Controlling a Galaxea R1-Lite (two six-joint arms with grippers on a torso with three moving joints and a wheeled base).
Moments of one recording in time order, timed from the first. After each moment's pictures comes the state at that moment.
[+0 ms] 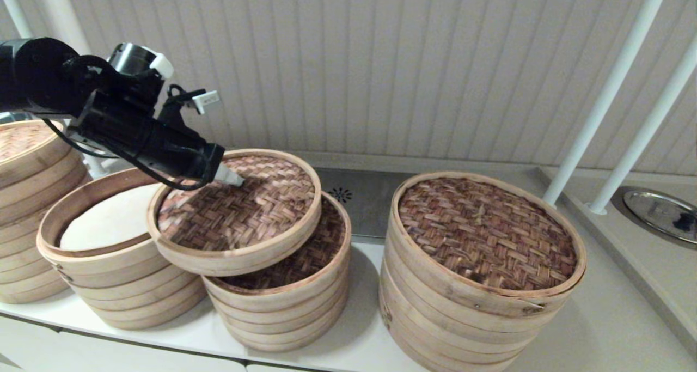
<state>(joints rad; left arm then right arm) -0.20 1.89 -1.77 0.72 -0.40 0.16 0.00 0.00 0.00 0.00 -0.01 0.05</state>
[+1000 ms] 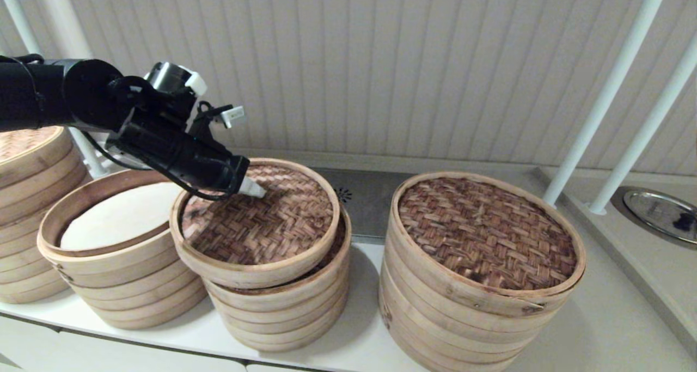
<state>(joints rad) -0.27 1.93 -1.75 0.68 -0.42 0.10 0.00 0.00 0.00 0.00 -0.01 0.05</state>
